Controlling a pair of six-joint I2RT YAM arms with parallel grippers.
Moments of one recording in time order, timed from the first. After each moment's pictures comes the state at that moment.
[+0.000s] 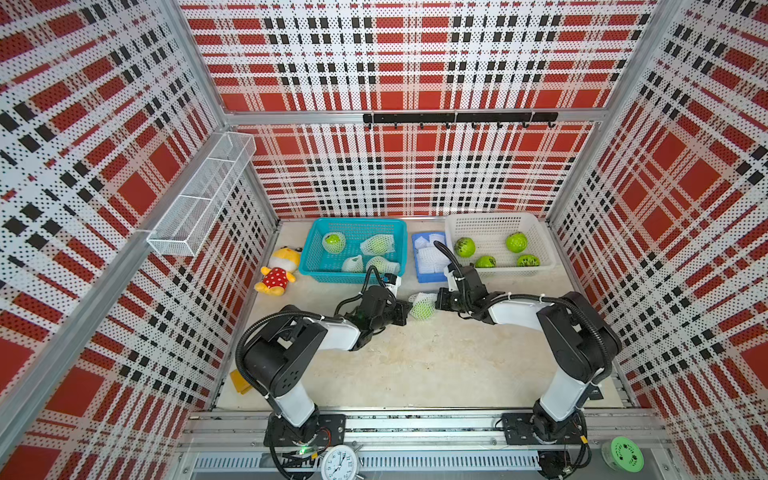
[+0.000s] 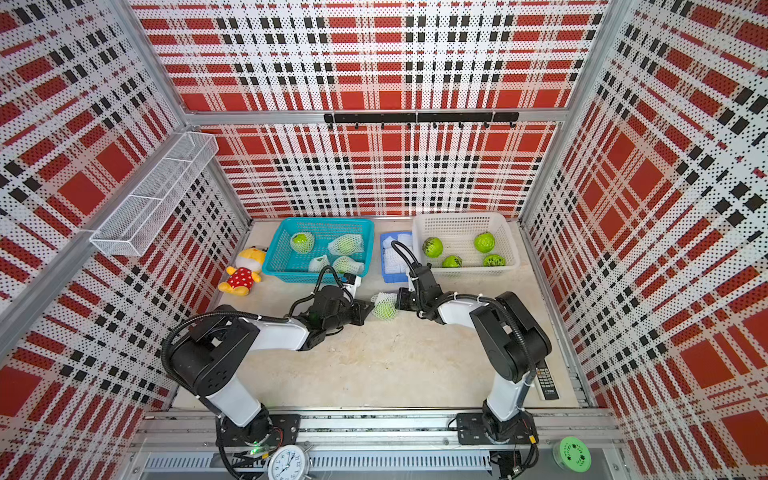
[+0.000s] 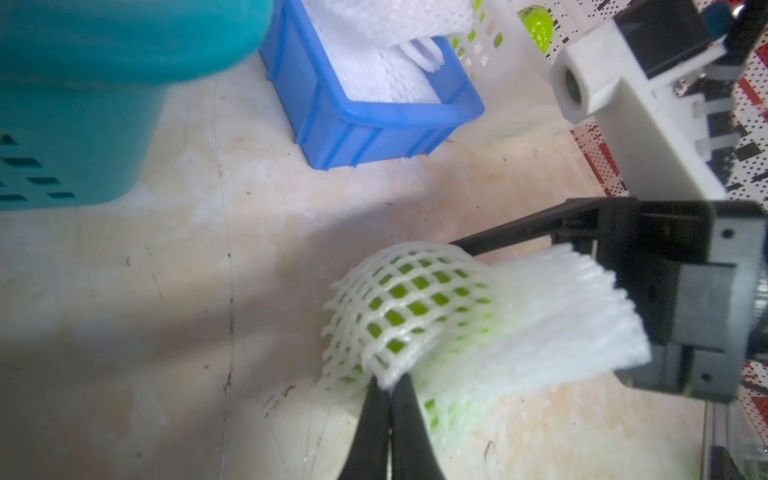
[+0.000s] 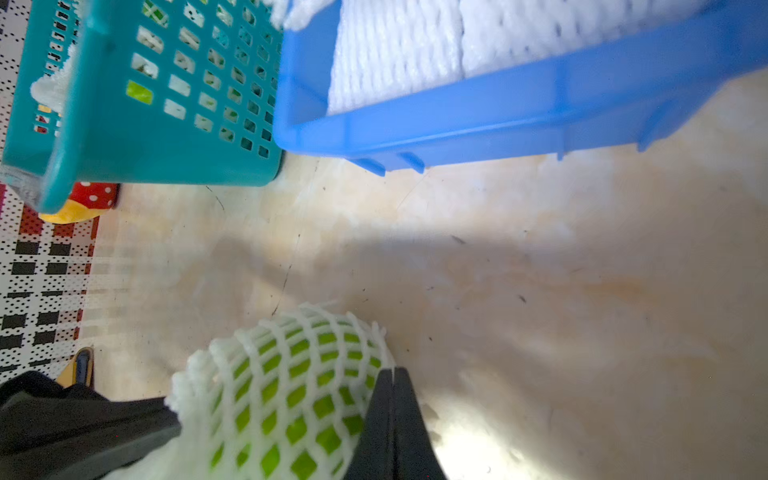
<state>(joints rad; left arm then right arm) -0.61 1.69 0.61 0.56 0.21 -0.52 0.53 1.77 0.87 0.12 -0.22 0.59</state>
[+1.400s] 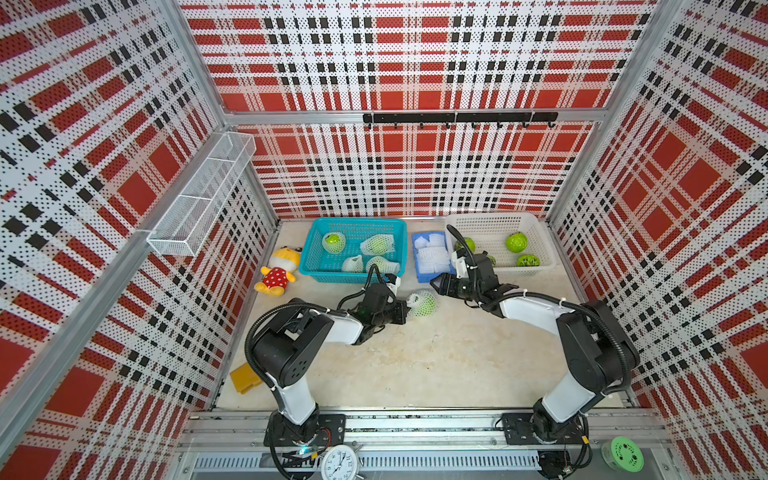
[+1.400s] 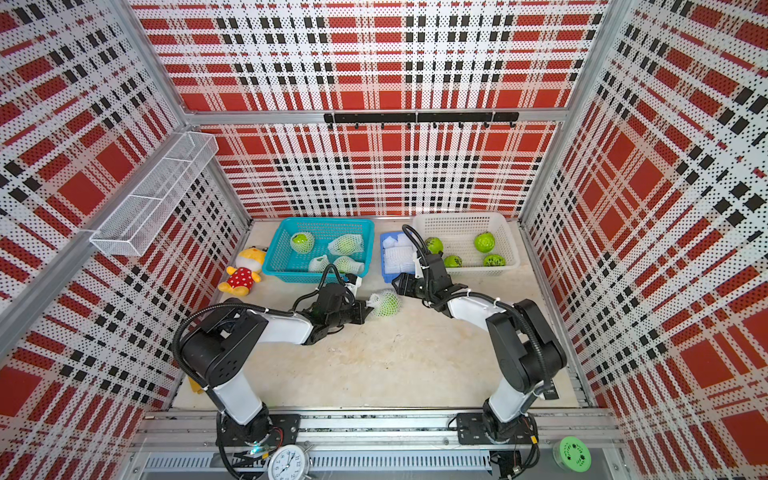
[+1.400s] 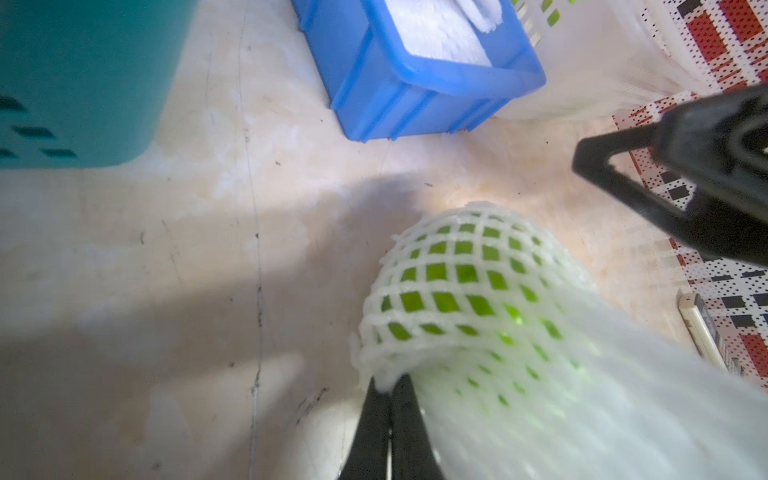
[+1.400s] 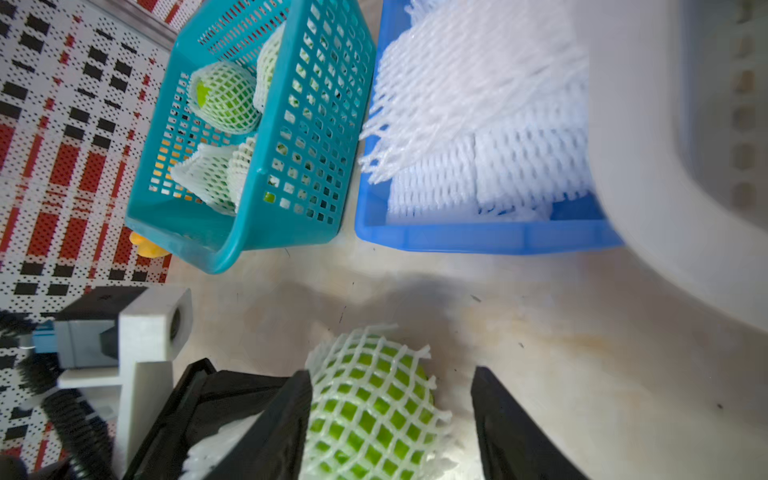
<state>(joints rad) -0.58 1.76 0.67 0.48 0.24 -0.52 0.47 1.69 0.92 0.10 -0.29 0.60</state>
